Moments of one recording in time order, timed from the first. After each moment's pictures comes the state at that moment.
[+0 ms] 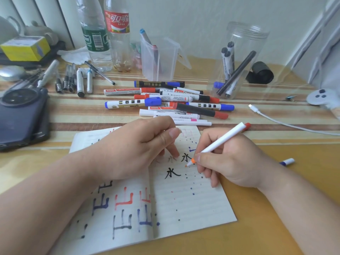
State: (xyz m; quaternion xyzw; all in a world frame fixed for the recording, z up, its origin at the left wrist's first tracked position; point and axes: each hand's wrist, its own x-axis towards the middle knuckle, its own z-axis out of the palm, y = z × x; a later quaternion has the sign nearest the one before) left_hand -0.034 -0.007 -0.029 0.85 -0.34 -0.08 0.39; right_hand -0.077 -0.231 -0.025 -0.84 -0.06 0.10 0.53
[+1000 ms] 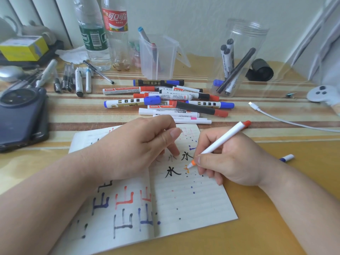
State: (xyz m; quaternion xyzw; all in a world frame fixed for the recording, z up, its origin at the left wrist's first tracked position) left_hand -0.034 -0.009 -0.029 0.86 -0.34 -0.07 0.38; right_hand -0.077 -0.231 -0.022 -0.84 -0.08 0.12 0.52
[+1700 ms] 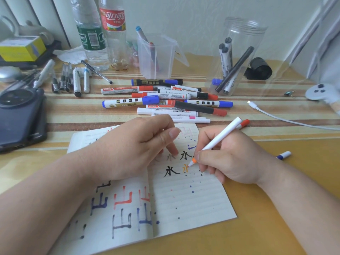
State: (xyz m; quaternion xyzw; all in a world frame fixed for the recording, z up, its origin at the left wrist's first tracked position) left_hand -0.034 -0.009 -0.029 0.86 -0.34 -0.06 0.38; right_hand -0.075 -0.232 -0.025 -0.86 -0.07 0.10 0.49
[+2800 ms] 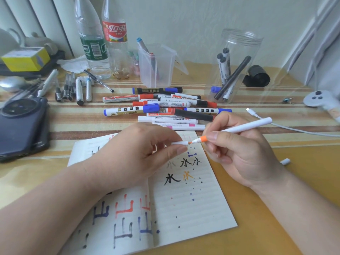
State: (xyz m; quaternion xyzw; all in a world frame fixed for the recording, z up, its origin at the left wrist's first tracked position) left_hand -0.031 -0.012 -0.035 0.84 -0.39 0.10 0.35; right_hand -0.063 -0.236 -0.032 -0.62 -0.11 0.02 0.78
